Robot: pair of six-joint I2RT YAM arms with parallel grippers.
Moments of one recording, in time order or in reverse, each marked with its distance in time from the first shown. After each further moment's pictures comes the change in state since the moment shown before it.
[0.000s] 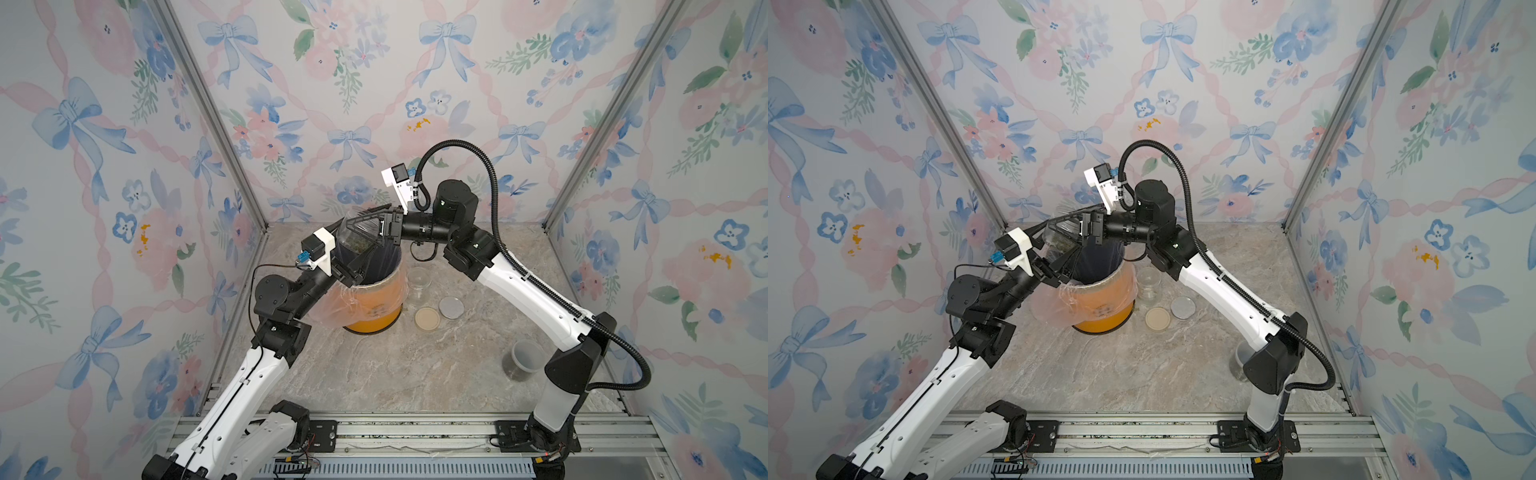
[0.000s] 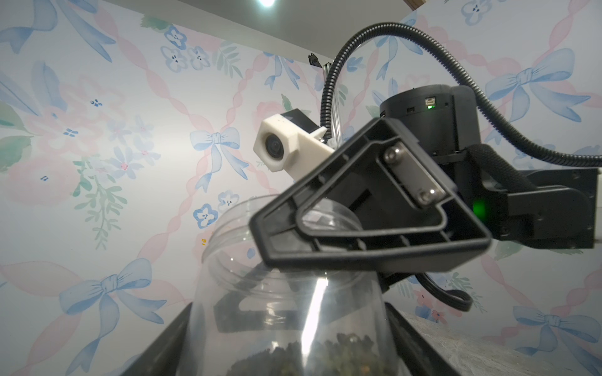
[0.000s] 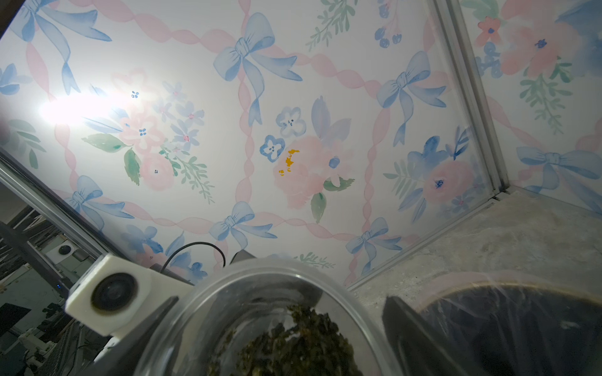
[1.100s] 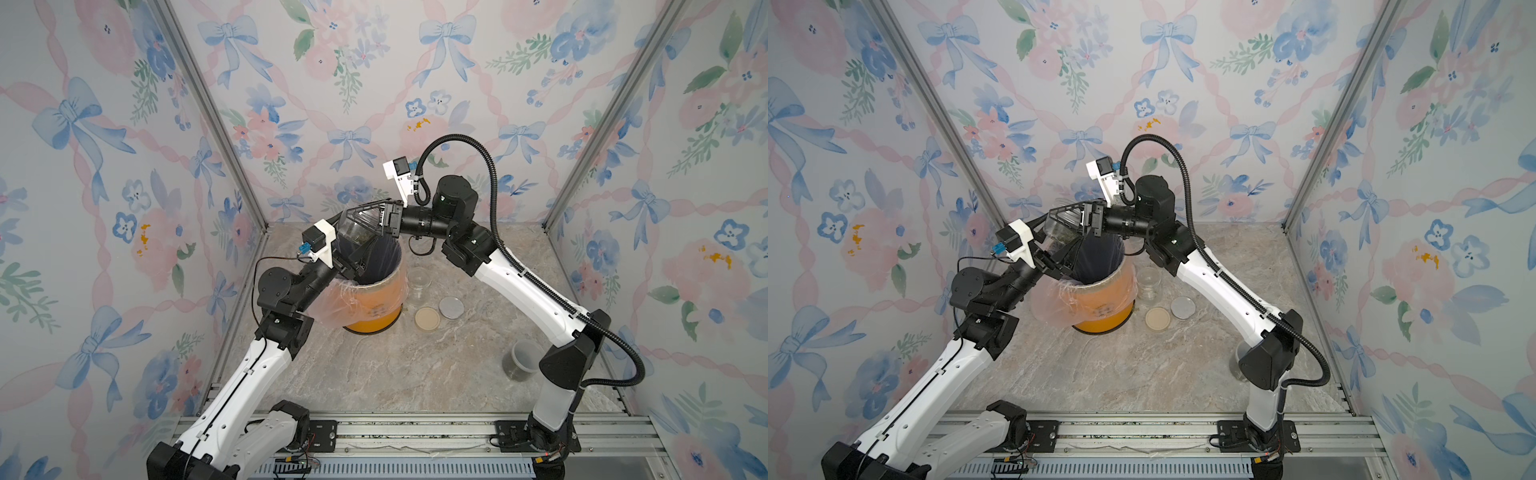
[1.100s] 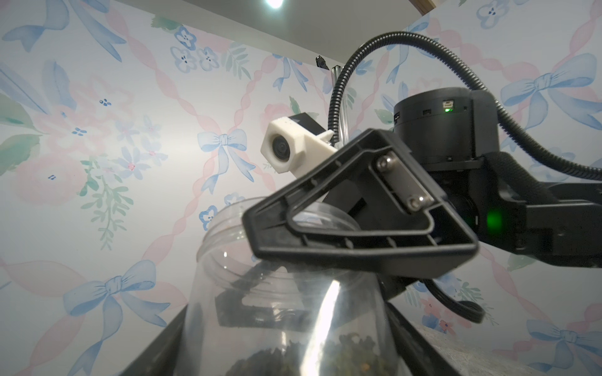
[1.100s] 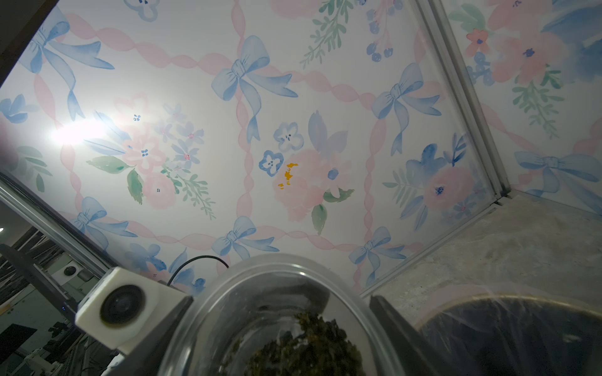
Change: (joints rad) left arm 0.004 0.061 0.042 0.028 -0.024 -0.014; right arm -0.016 0.042 0.064 0.018 0.014 0.064
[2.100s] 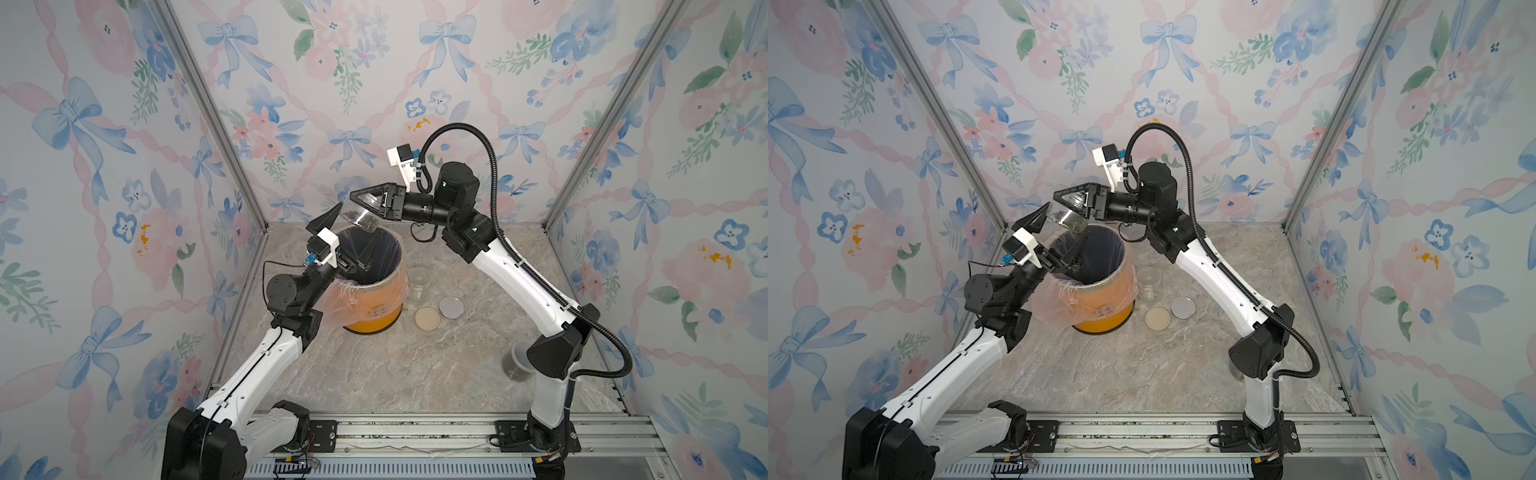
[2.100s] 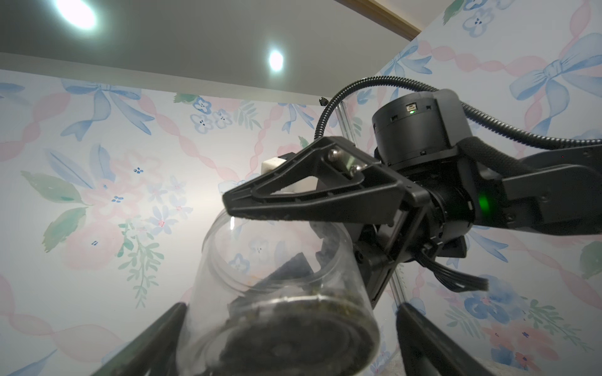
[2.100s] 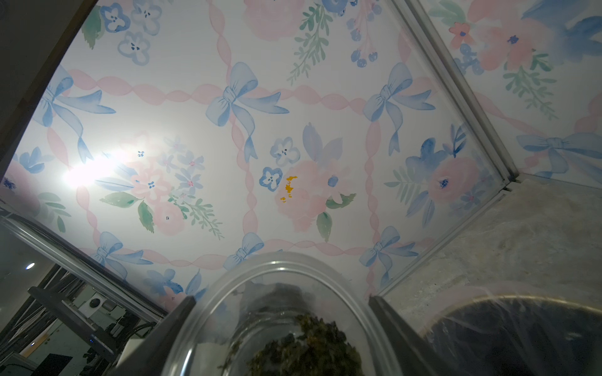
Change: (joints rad) left arm 0.011 0.140 -0.080 0.419 -0.013 0.112; right arm -0.052 0.093 0.175 -0.069 -0.036 0.137
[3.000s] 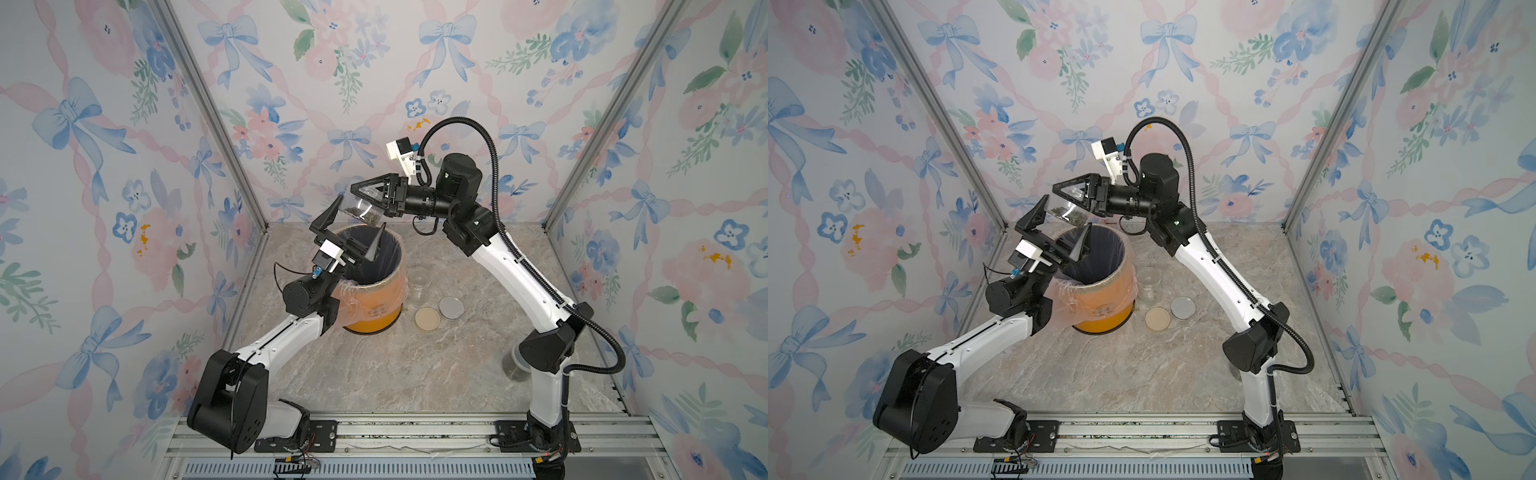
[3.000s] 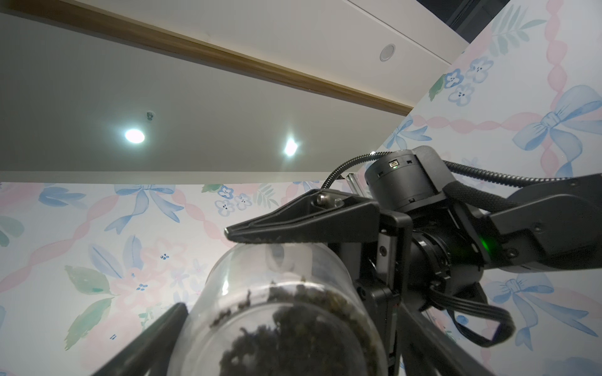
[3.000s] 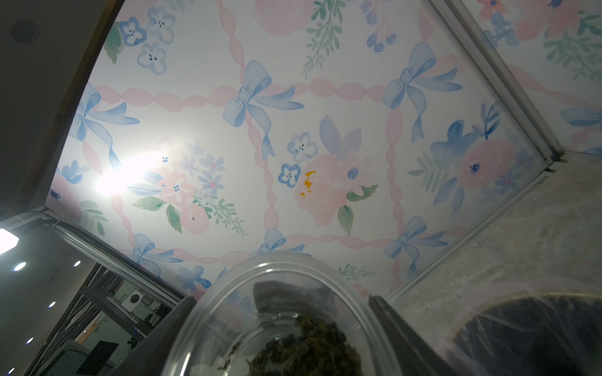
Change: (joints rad) left arm -0.060 0.256 0.050 0.544 -0.044 0.046; right arm -0.014 0.054 0.125 -0.061 -0.072 0.099
